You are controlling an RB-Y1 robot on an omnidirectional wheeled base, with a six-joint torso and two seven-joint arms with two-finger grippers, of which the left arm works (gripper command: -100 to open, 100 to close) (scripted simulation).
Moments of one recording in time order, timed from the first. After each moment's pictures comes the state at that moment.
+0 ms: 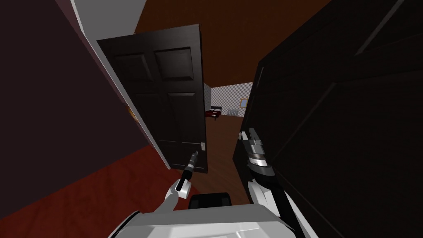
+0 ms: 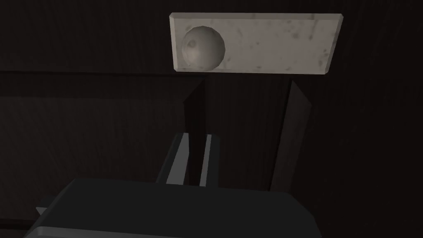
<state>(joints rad) -0.25 0.06 -0.16 -0.50 0.07 -0.85 0.02</state>
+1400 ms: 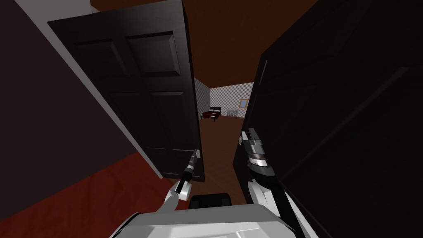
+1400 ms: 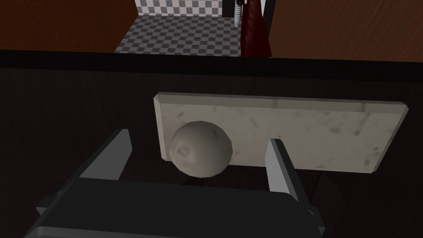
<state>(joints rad) -0.24 0.05 -0.15 -0.48 0.08 -0.88 0.01</state>
